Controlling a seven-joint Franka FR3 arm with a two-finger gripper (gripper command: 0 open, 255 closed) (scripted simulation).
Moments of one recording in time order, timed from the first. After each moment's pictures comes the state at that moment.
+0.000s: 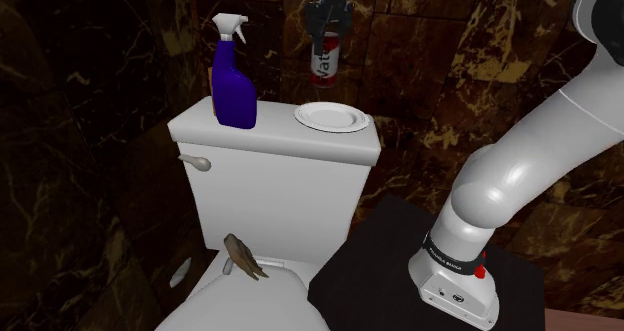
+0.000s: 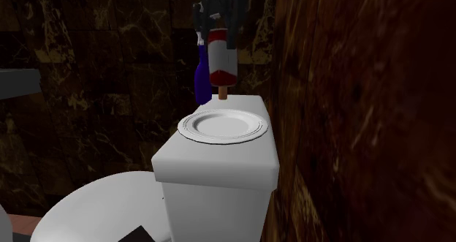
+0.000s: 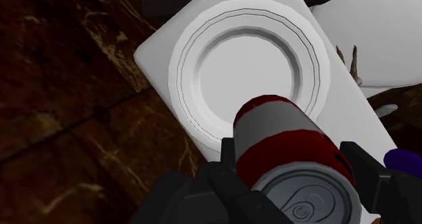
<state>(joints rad) -0.03 -0.38 0.14 -1.80 0.00 1.40 0.17</state>
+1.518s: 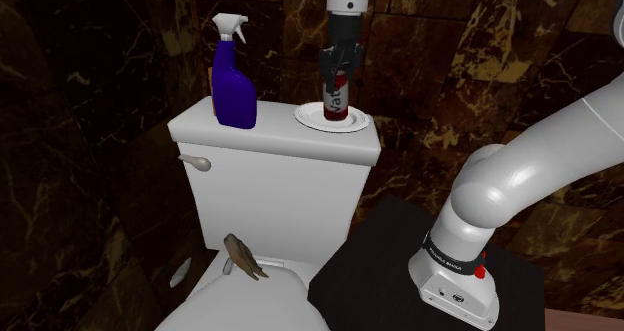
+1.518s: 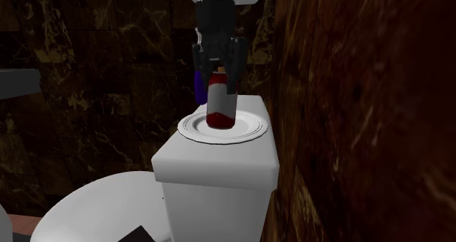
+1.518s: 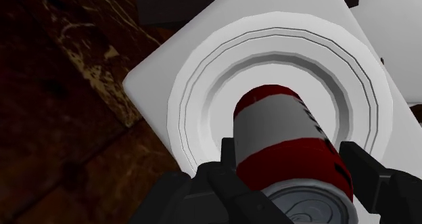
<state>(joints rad) -0.04 -0.54 0.10 -2.15 0.00 1.60 0.13</state>
